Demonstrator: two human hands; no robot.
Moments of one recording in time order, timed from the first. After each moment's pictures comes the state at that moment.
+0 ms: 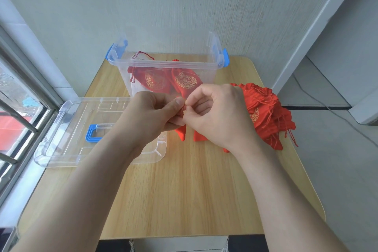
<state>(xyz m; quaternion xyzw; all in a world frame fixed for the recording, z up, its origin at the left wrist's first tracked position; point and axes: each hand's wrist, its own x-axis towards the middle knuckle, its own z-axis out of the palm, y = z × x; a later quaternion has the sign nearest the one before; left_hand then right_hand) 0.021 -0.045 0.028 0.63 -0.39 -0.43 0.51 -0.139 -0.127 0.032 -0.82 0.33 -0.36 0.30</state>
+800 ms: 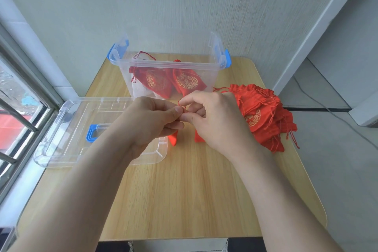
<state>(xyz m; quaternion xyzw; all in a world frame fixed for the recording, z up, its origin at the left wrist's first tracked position) 0.028 -0.044 0.027 0.66 -0.33 -0.48 0.47 -0.135 -0.131 0.017 -0.86 0.31 -0.32 0.26</state>
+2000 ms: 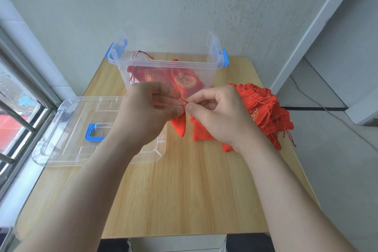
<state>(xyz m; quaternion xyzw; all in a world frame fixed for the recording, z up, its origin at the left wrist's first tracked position) 0.016 -0.039 0.045 0.70 -0.42 -0.31 0.49 -0.141 -0.133 0.030 -0.77 0.34 -0.31 0.44</state>
